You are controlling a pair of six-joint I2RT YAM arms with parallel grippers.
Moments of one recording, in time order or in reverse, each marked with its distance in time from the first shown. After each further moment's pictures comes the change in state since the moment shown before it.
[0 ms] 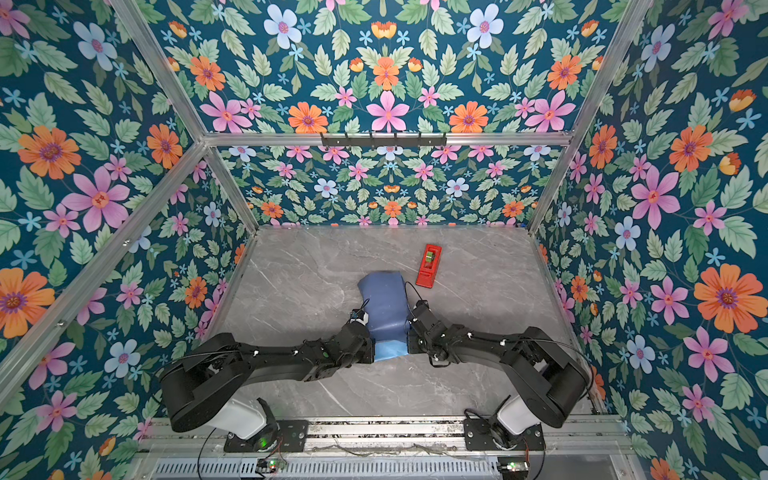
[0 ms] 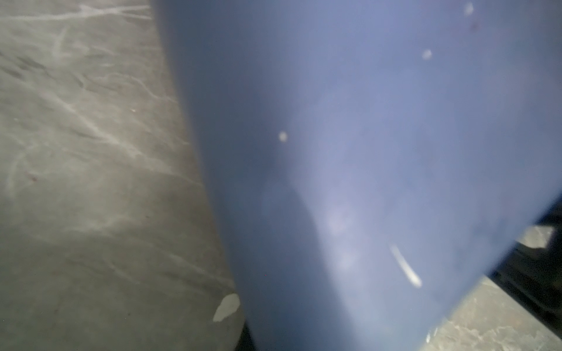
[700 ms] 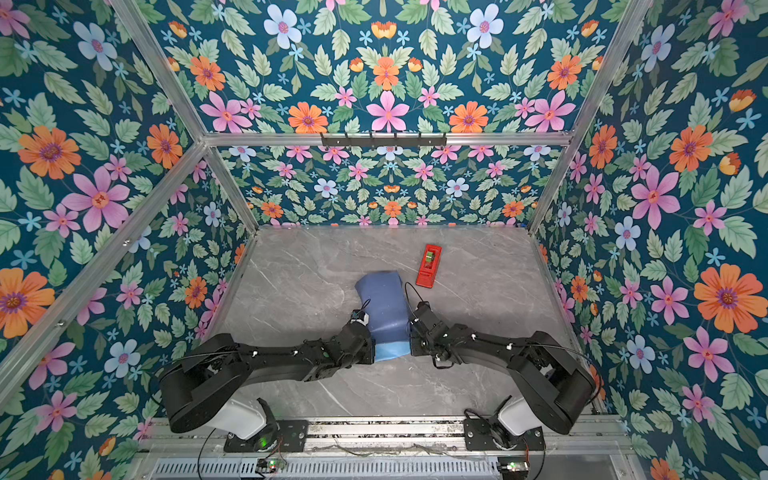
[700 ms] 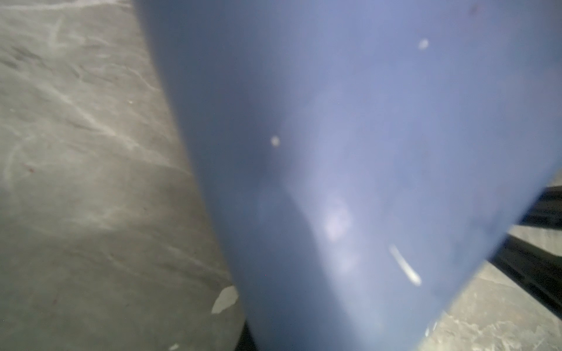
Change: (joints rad) left arm -0.006 -0.010 0.008 -0.034 0.002 -0.003; right arm 0.000 -0.035 0.006 -0.060 0.007 -0.042
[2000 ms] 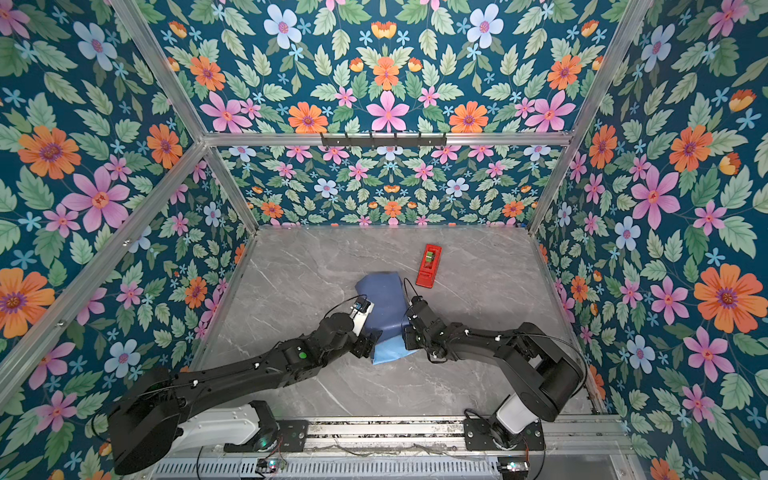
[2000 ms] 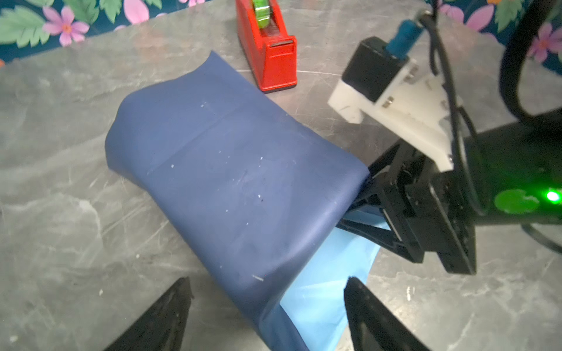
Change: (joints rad) left arm -0.003 -0.284 0.041 -0.043 -0.086 0.682; right arm -0.015 0.108 0.021 0.184 -0.031 -0.043
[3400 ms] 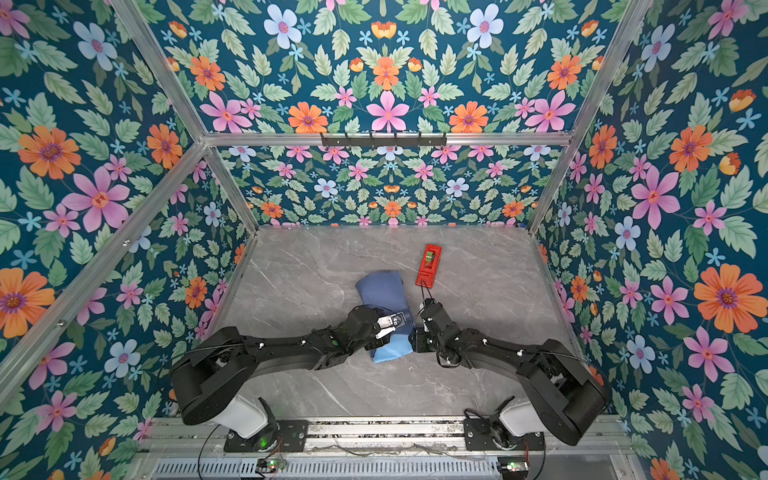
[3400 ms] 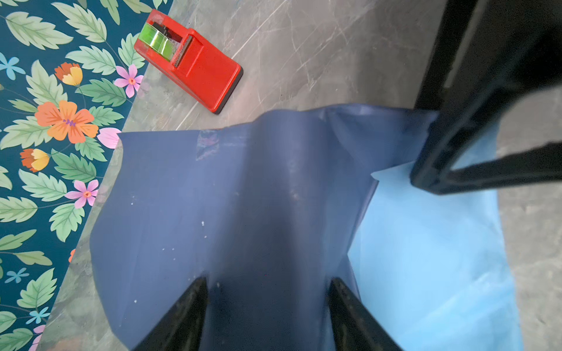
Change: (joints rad) left arm 0.018 0.351 0.107 0.177 -0.019 0.655; right arm -0.080 -0.187 -0.118 -0.011 -0.106 0.033
